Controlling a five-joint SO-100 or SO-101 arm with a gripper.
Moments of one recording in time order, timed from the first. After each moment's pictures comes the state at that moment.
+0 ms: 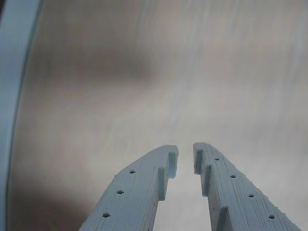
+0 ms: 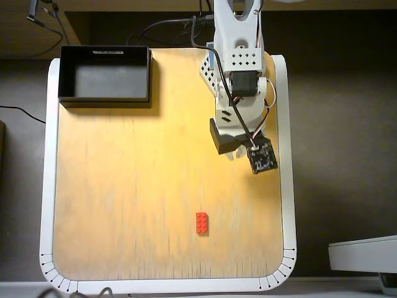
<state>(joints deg) 2.0 140.8 137.7 69.6 193.9</state>
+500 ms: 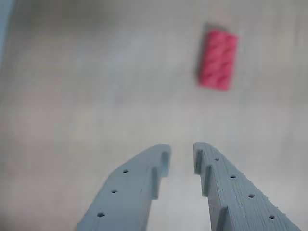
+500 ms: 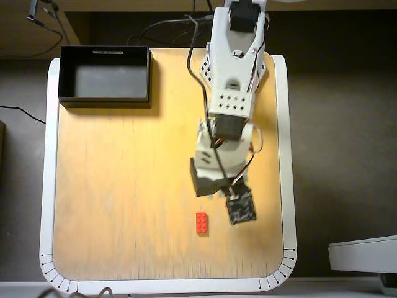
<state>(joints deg) 12.0 104.7 106.7 64.0 200.1</state>
